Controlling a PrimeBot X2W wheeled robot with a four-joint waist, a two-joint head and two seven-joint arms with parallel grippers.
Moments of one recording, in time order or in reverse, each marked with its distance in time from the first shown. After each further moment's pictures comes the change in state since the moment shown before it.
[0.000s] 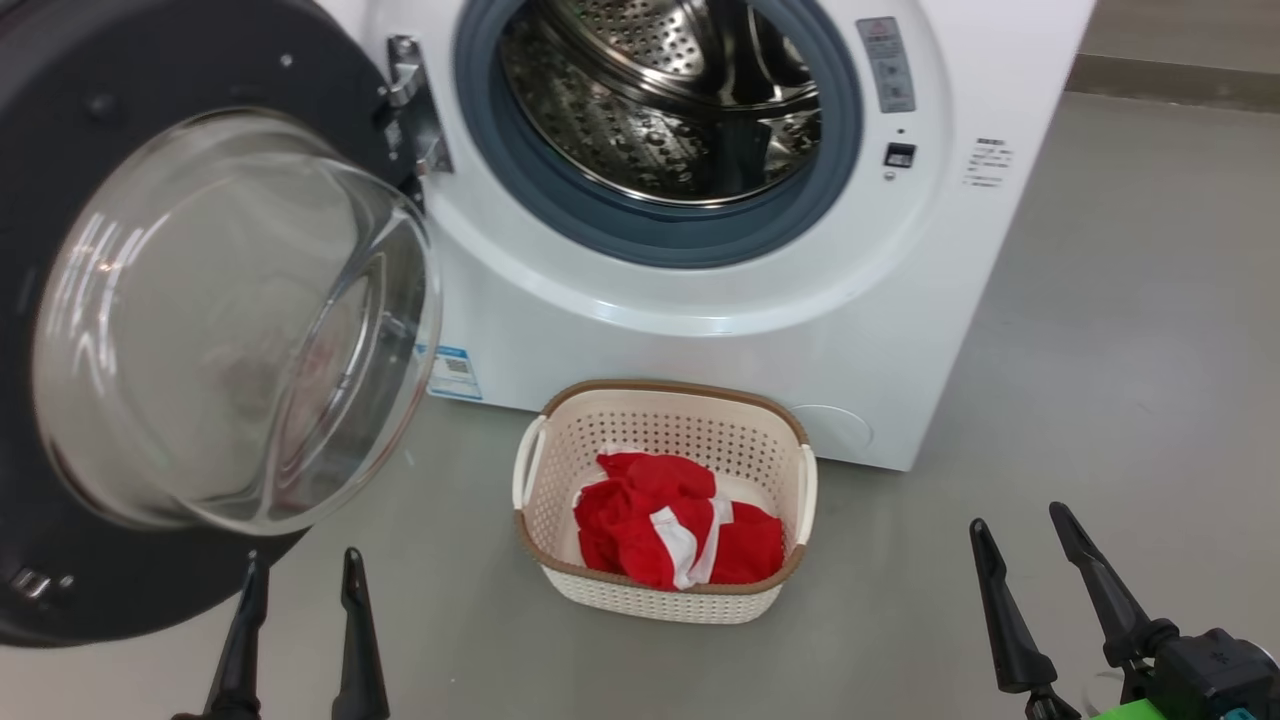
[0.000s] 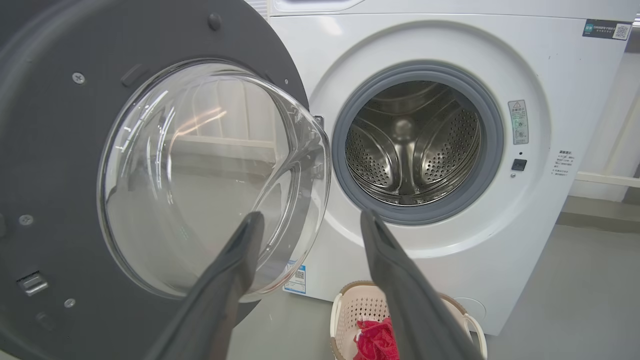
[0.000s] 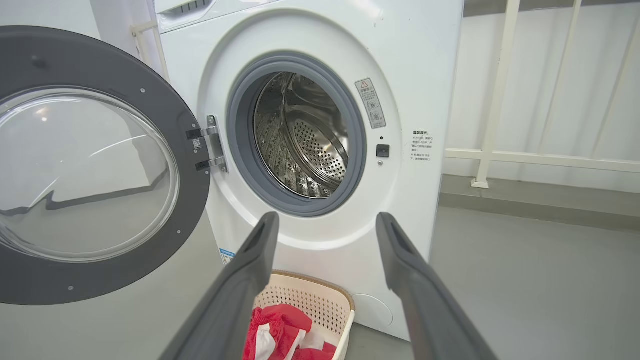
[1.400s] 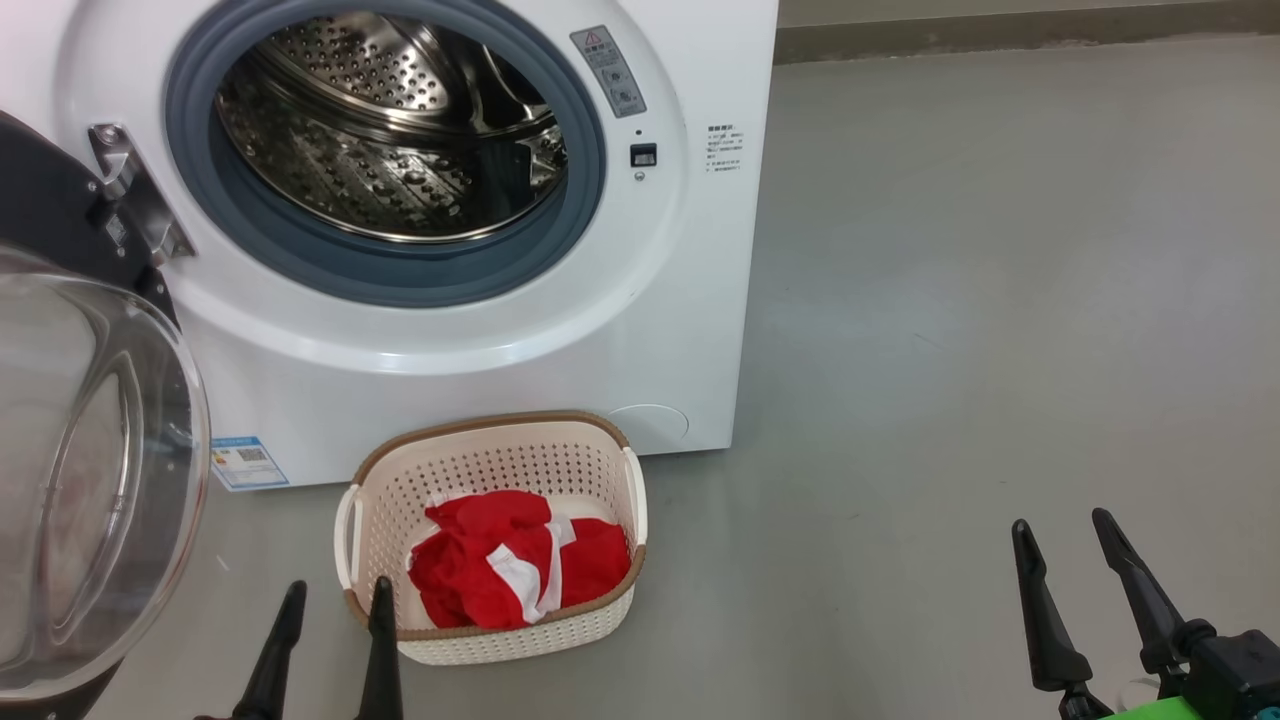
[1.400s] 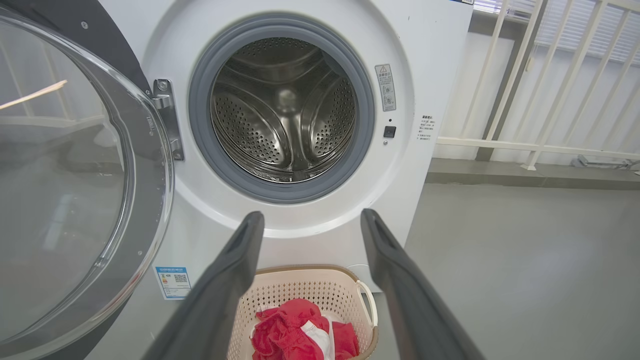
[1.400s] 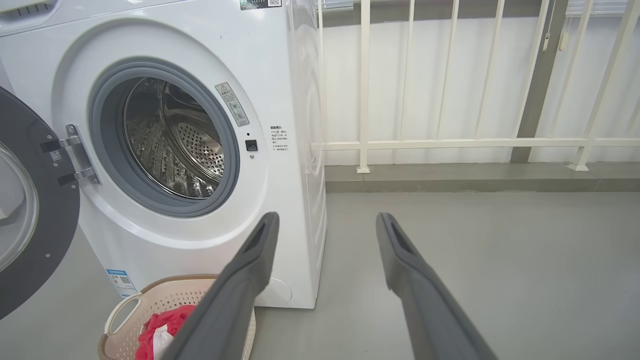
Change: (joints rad) left arm 0.001 0.000 0.005 0.085 -0.043 -0.111 0.000; right arm 0.002 0.000 -0.064 0.033 0.007 0.000 0.000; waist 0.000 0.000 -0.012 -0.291
